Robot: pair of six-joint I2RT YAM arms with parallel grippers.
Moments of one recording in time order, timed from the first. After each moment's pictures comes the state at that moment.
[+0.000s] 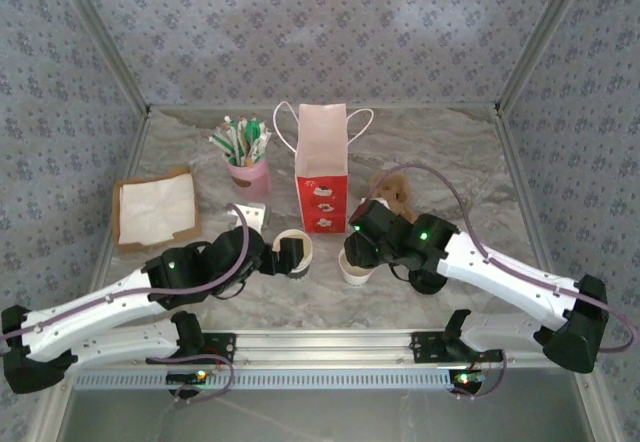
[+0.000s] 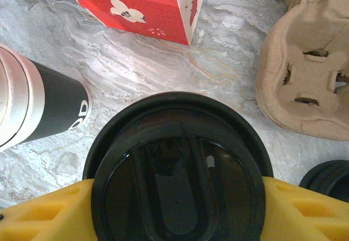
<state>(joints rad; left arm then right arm) -1.16 0.84 0.85 -0.69 -0.42 -0.80 0.98 1.17 1.04 -0.96 0.21 0.67</state>
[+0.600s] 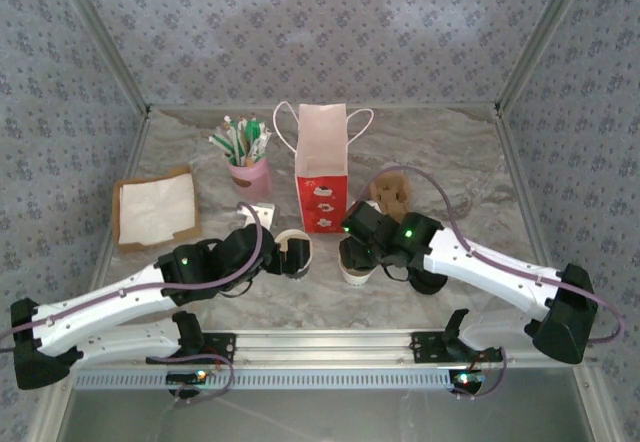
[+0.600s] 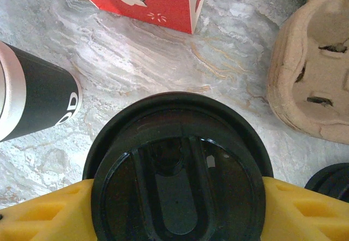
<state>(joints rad) -1.16 0.90 0.85 -0.66 -0.40 -0.79 0.99 1.24 1.04 -0.94 0.21 0.66</state>
